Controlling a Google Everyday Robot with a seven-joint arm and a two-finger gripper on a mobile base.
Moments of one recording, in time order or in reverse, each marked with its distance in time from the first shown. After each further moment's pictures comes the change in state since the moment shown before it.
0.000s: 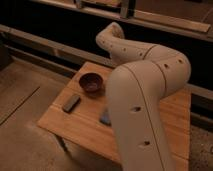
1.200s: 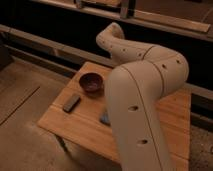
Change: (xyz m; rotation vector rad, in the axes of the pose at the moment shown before) arm -0.004 0.001 0.004 0.009 0.001 -0.005
